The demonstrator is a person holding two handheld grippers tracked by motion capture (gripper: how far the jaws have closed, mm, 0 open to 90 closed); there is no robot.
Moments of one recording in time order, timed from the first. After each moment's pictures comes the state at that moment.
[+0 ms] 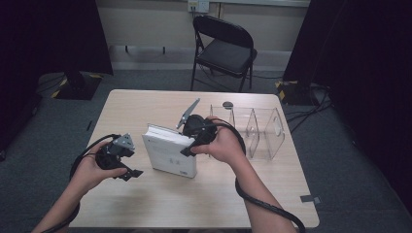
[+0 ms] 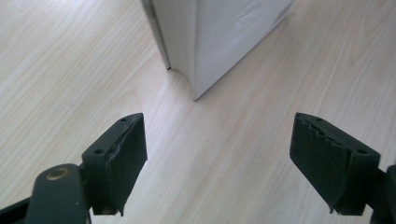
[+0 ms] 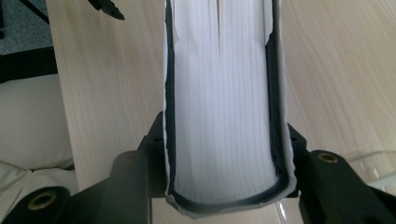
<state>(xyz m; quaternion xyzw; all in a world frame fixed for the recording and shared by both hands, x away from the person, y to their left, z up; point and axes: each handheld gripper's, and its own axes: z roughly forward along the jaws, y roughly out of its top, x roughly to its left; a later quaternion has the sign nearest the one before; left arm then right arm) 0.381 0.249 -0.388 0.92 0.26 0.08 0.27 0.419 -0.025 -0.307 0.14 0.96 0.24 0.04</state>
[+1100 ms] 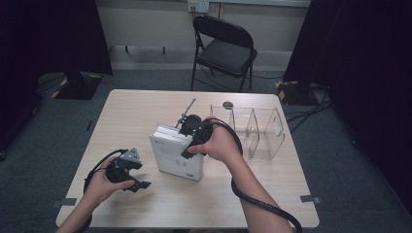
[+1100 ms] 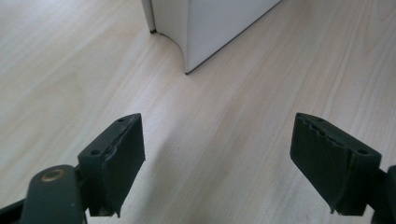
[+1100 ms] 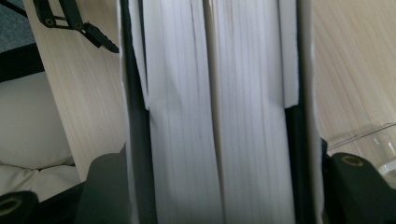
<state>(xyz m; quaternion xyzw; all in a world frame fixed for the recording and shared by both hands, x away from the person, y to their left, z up) 0.375 0.243 -0.456 0.91 0.27 0.04 0.31 0.428 -0.017 -0.318 0.18 0.96 0.20 0.03</state>
